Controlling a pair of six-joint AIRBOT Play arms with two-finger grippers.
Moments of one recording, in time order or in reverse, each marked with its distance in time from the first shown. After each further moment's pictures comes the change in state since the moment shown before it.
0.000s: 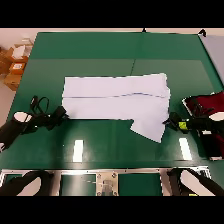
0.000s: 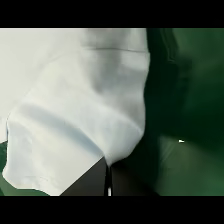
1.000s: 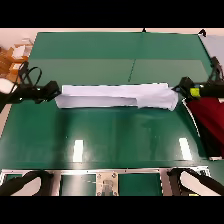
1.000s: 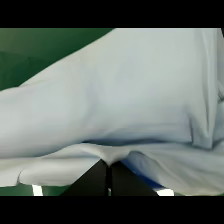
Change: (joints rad) left arm 0.013 -0.117 0.478 0.231 -0.209 -0.036; right arm 0.135 -0.099 0.517 -0.031 0.008 0.137
